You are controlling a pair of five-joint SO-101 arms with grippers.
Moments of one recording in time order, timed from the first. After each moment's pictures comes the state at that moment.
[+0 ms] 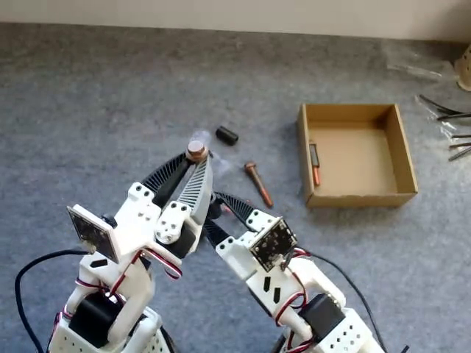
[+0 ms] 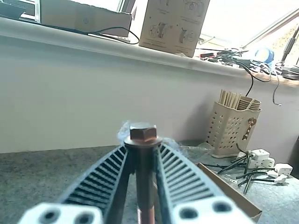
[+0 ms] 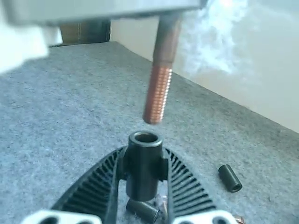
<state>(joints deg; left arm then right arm) 25.2 -101.6 74.4 26.9 16.3 -47.0 -98.8 90.7 20.5 9.5</state>
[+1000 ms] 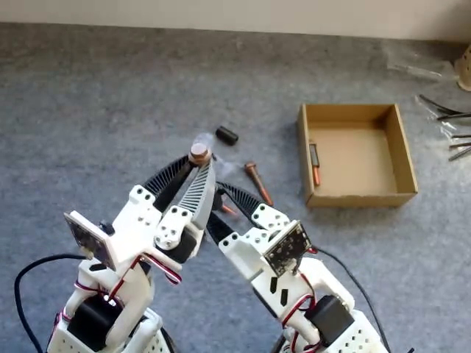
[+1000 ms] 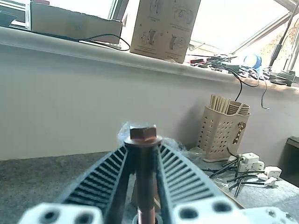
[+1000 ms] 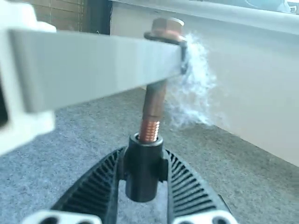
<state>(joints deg) 25.6 -102.3 74.4 26.9 16.3 -46.9 -98.8 83.5 20.7 9.5</state>
